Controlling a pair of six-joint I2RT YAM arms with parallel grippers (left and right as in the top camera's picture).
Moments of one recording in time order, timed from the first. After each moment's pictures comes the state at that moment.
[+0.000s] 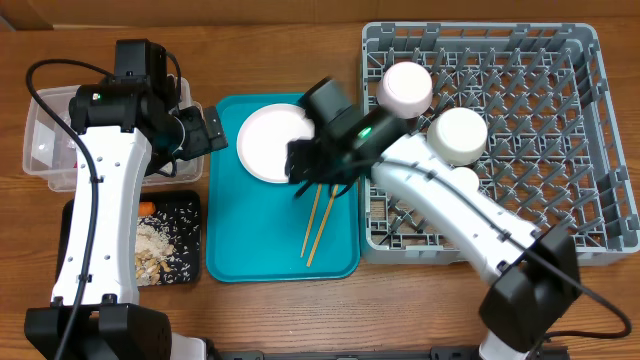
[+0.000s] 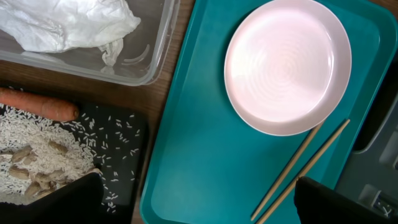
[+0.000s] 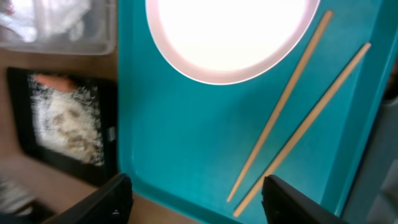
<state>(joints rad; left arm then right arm) 0.03 1.63 1.63 -1.29 0.06 -0.33 0.73 1.86 1.68 -0.96 -0.18 0.68</state>
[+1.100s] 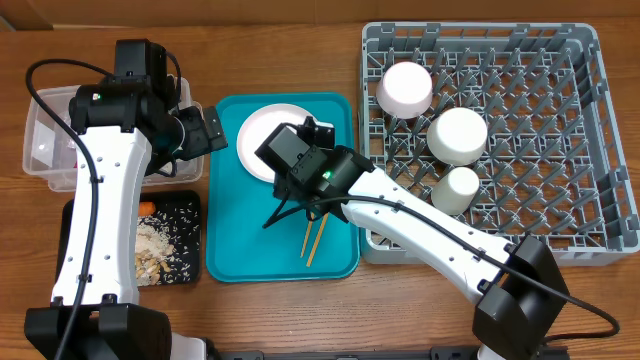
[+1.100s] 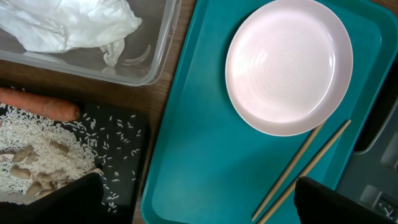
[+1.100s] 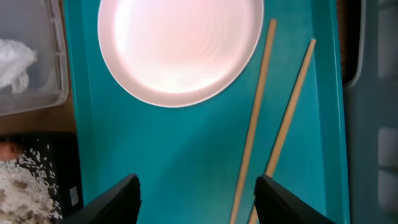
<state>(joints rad) 0.03 1.63 1.63 -1.29 0.05 -0.33 0.88 1.86 1.60 -0.89 0.18 0.97</state>
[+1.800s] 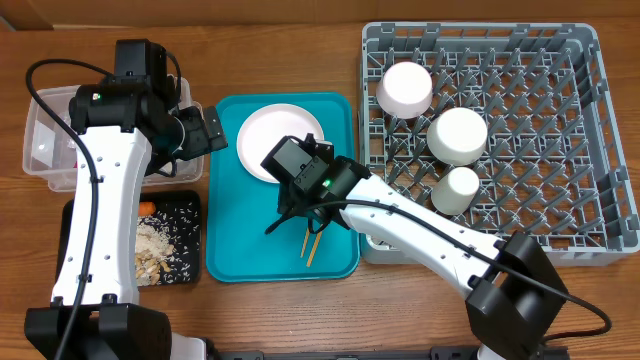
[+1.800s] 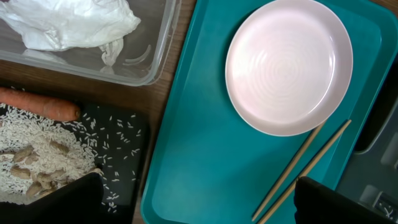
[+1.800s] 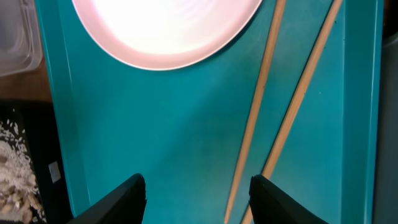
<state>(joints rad) 0.03 1.63 1.63 -1.29 0.05 -0.33 0.88 1.87 1.49 -0.83 0.08 0.97</state>
